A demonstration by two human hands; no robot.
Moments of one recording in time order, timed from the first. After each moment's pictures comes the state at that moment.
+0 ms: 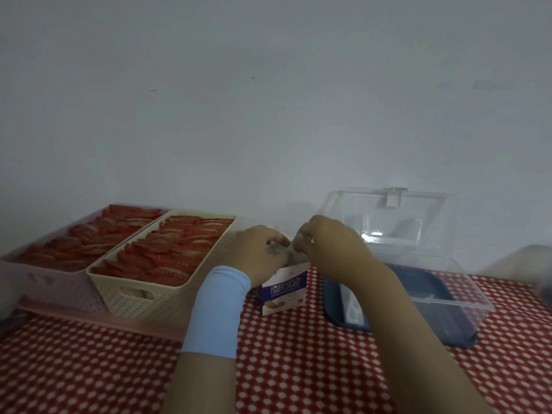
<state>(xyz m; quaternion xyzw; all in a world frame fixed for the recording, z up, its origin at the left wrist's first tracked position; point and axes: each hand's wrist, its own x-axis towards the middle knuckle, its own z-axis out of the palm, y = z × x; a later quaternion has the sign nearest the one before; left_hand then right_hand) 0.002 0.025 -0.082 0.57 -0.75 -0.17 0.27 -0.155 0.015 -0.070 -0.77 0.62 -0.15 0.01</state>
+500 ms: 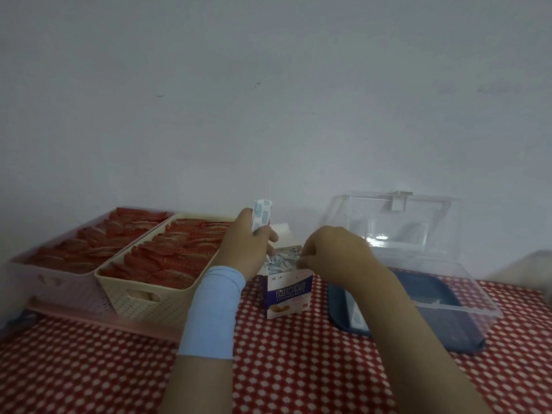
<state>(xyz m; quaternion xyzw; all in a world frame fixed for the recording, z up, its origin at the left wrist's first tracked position) 0.012 0.015 -0.080 0.55 -0.63 -0.28 0.47 -0.153 0.014 -0.076 -0.74 0.65 -0.14 0.04</state>
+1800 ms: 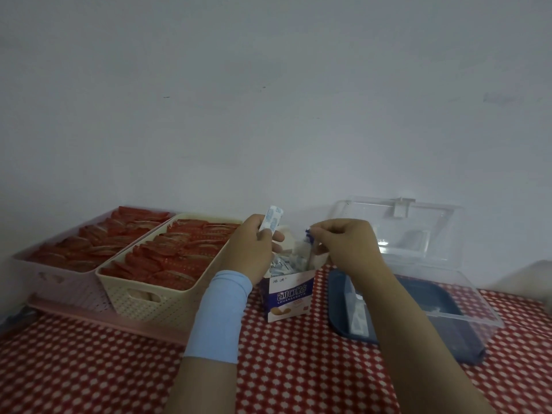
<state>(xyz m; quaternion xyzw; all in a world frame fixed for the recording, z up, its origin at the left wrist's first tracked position) 0.003 0.006 -0.092 0.54 -0.61 -0.30 0.50 -0.163 0.013 -0.076 -0.56 0.57 -0.51 0.31</state>
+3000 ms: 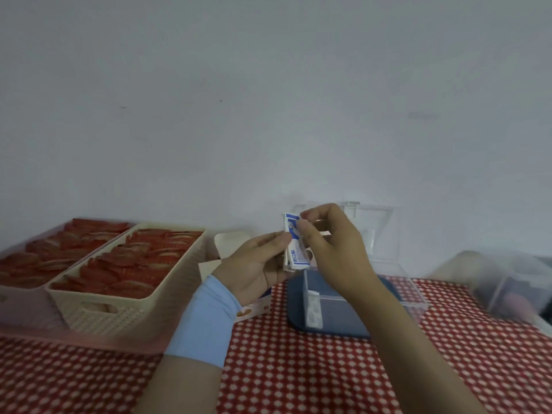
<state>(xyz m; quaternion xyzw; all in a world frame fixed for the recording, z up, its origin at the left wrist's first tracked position) -0.049 0.041 -0.077 0.23 -0.49 -0.71 0.44 -0.202 0.068 -0.063 -0.62 0.47 -0.58 0.23</state>
